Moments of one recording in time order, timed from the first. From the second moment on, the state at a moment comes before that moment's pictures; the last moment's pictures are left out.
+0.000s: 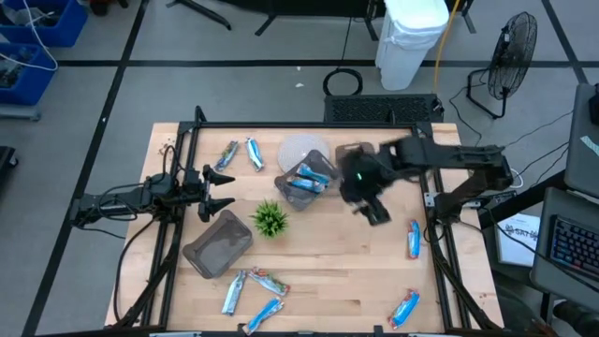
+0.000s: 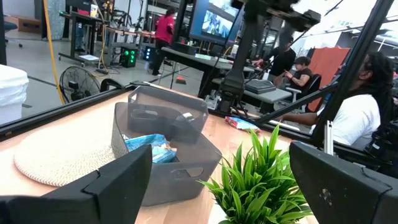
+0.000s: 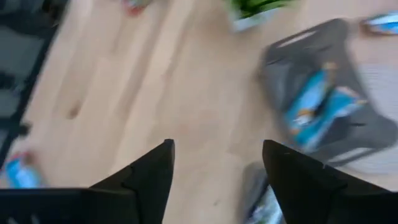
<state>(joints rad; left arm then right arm) 0.11 0.01 0.01 0.03 0.00 -0.27 0.06 1.54 1.74 -1.35 -0.13 -0.26</state>
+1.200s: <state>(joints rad) 0.11 0.01 0.01 0.03 0.00 -0.27 0.99 1.50 1.04 -0.82 -0.19 0.32</state>
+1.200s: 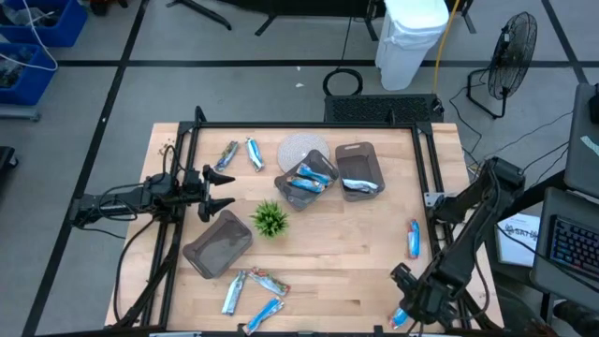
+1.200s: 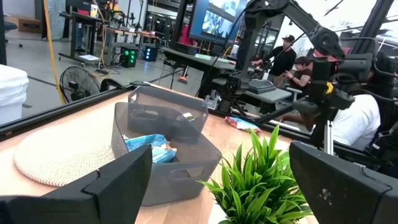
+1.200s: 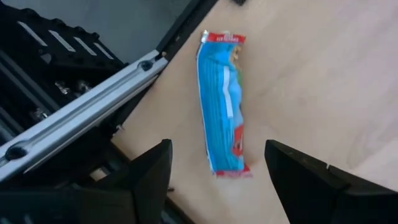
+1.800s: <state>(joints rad) 0.11 0.01 0.01 0.03 0.00 -0.27 1.00 1.68 1.04 -0.72 -0.22 0.25</state>
